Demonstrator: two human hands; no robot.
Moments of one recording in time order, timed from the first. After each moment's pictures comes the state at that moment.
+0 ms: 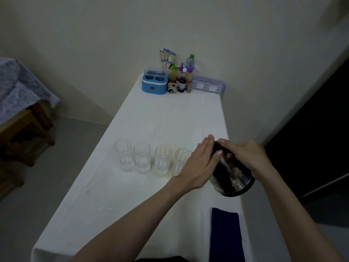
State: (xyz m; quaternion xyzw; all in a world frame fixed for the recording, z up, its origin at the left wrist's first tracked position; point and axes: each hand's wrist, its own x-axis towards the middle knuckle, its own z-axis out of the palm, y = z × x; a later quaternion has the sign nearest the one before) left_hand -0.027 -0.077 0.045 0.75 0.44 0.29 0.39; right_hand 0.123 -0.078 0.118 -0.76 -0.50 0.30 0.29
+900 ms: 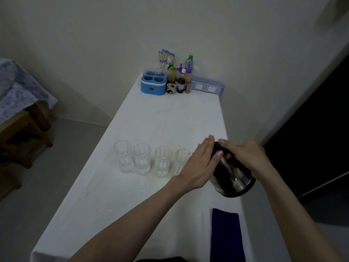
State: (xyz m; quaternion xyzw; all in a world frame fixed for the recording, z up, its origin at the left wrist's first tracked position) left_hand -0.029 -0.074 0.046 0.76 0.43 0.29 0.39; right_hand 0.117 -0.081 0.124 -0.76 -0.50 0.28 0.30
